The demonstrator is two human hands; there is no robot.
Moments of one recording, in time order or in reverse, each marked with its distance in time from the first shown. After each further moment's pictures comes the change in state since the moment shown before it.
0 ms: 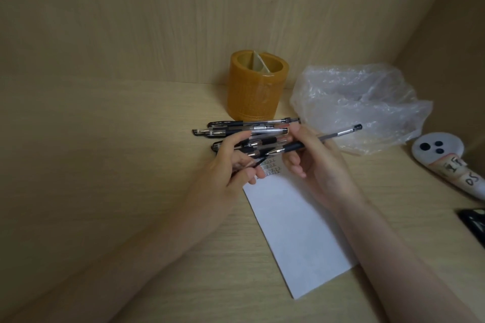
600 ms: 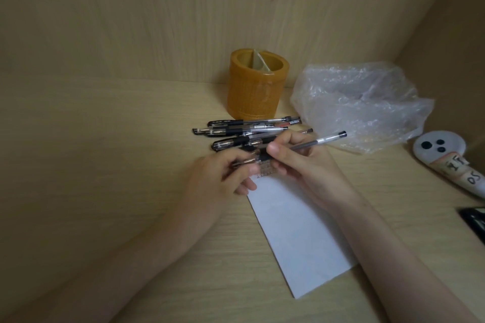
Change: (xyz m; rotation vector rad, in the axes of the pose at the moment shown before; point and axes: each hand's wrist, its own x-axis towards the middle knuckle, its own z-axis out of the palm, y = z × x) left_hand -0.001 0.000 -0.004 0.022 0.115 -0.059; right_hand -0.007 0.003 0.005 -0.252 -0.104 0.010
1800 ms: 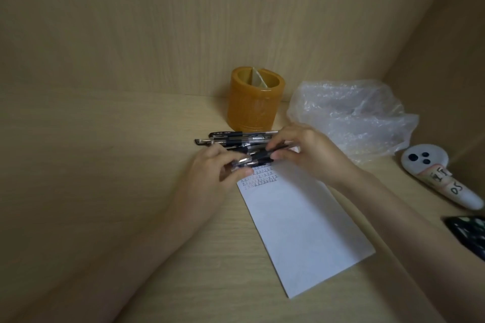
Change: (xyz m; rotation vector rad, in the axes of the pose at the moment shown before) left_hand 0.018 -0.019 -0.008 0.455 0.115 0.173; right_hand 0.037 -0.019 -0.037 -1.143 -0.115 -0.362
